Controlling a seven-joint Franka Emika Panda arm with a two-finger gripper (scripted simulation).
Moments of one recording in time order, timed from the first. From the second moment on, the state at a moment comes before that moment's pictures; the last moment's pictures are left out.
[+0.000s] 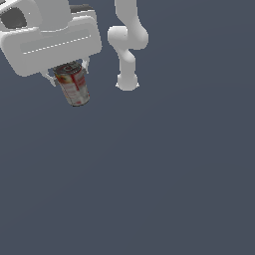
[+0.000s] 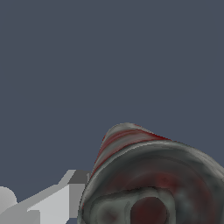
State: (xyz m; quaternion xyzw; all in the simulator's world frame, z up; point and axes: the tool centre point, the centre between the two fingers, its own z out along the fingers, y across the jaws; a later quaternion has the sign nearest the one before) arm -0.014 -0.150 0.424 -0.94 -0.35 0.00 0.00
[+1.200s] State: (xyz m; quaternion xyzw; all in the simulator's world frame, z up) arm -0.004 -0.183 0.521 -0.94 -0.35 0.00 0.00
